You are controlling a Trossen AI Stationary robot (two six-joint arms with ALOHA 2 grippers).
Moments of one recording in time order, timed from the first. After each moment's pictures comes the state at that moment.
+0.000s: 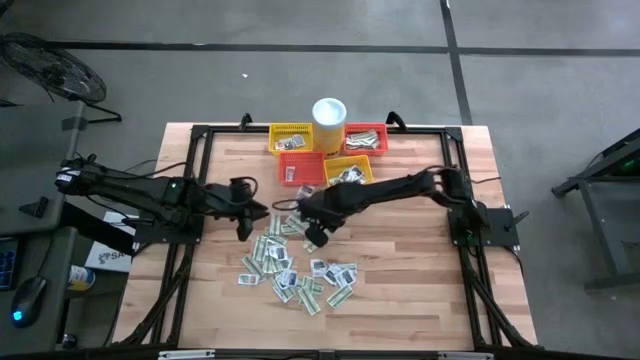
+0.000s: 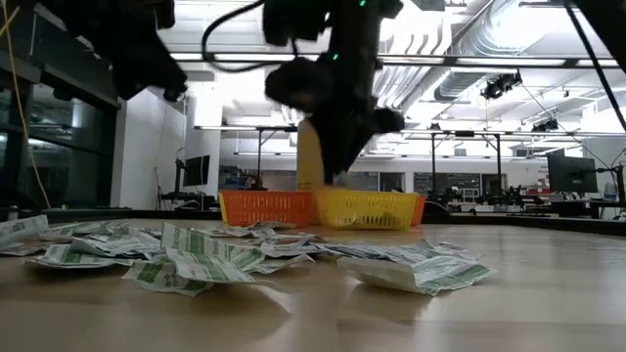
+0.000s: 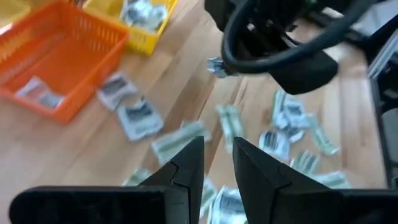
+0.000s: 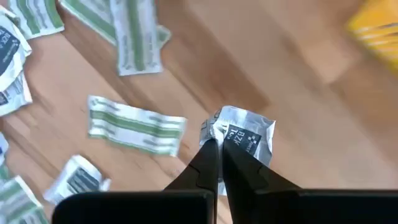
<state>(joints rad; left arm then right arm) -0.16 0.80 0.62 -0.38 -0.25 -0.56 0.05 2.11 1.75 -1.02 0.09 0.78</state>
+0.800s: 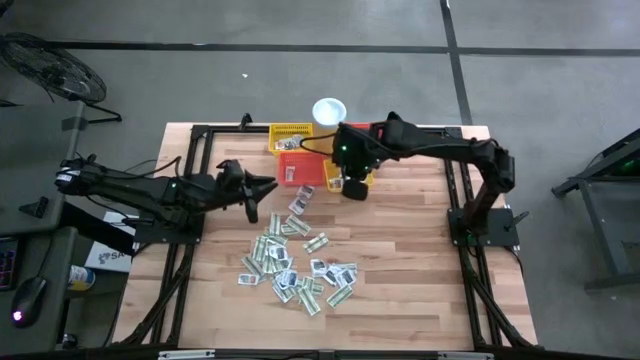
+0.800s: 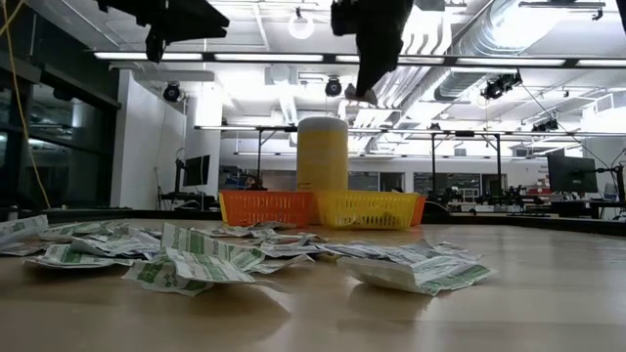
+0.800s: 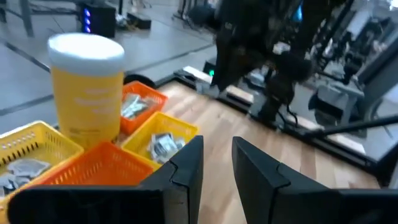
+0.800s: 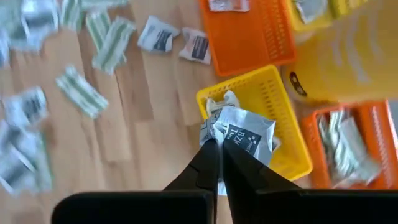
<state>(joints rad) -0.16 0.80 0.62 0.04 -0.56 -0.39 -0.22 1.76 1.75 -1.13 0.05 -0.05</state>
